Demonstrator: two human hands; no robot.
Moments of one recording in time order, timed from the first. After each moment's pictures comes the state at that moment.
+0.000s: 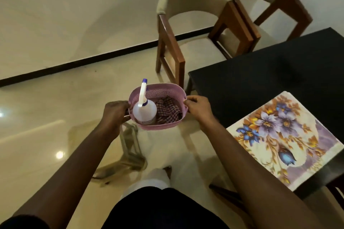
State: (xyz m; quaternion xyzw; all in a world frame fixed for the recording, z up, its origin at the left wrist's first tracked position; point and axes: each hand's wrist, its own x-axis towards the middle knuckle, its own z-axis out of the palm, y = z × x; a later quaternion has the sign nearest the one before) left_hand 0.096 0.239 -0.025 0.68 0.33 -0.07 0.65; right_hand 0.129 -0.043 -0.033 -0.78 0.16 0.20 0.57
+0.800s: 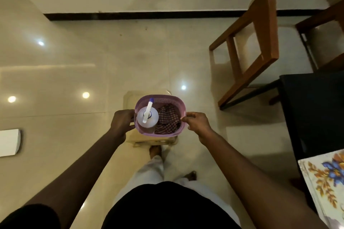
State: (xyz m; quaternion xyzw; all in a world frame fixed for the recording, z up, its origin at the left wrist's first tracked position) left_hand -0.001 0.509 -0.153 0.58 0.49 -0.10 0.64; right_hand 0.098 0.243 -0.146 -0.78 0.16 0.38 0.47
